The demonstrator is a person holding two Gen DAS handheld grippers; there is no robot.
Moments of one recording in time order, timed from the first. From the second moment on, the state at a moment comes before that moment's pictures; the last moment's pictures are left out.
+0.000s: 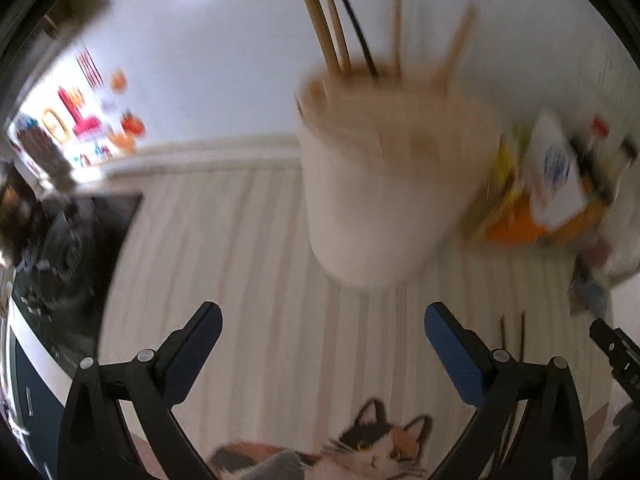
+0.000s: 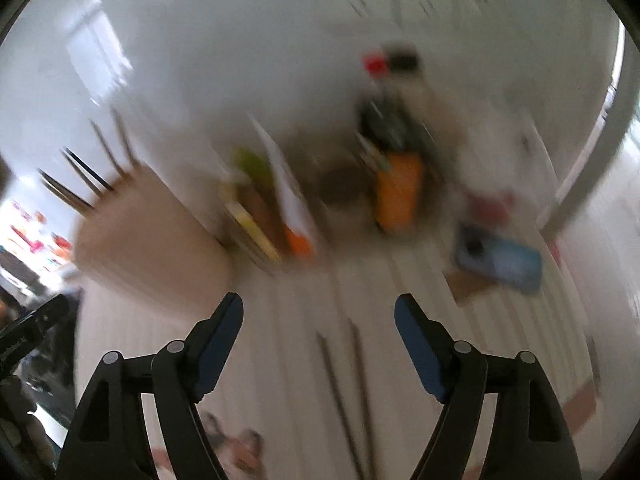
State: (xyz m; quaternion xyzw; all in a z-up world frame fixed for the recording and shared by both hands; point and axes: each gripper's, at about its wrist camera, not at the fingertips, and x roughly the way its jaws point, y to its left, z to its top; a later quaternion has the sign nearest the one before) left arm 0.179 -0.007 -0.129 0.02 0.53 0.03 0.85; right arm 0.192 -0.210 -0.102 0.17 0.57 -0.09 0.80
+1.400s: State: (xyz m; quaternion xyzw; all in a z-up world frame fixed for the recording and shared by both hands) left arm 0.146 -0.262 -0.261 0.11 0.65 -0.12 0.74; right arm 0.033 -0.358 -0.250 0.18 0.72 -0.17 0.65
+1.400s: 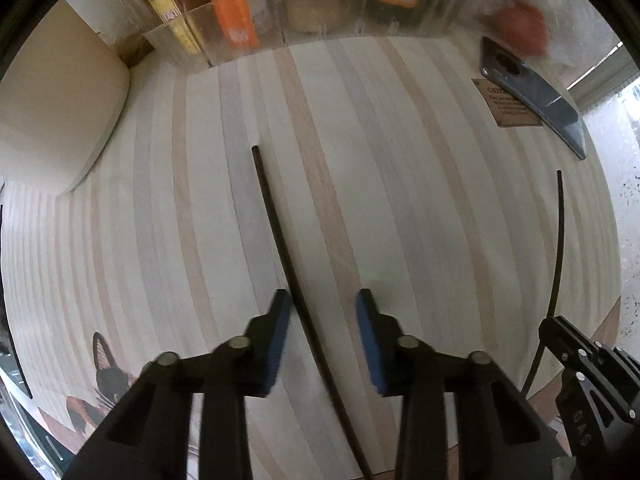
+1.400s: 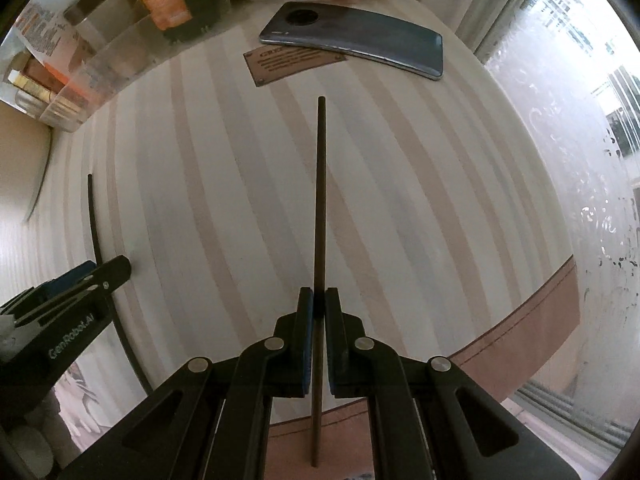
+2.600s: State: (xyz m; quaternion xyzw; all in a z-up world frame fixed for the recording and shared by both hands) left arm 0.166 0.013 -0.254 -0.01 0.67 -0.01 0.74; right arm 0.131 -0.114 -0.245 0.08 0.77 0.04 0.63
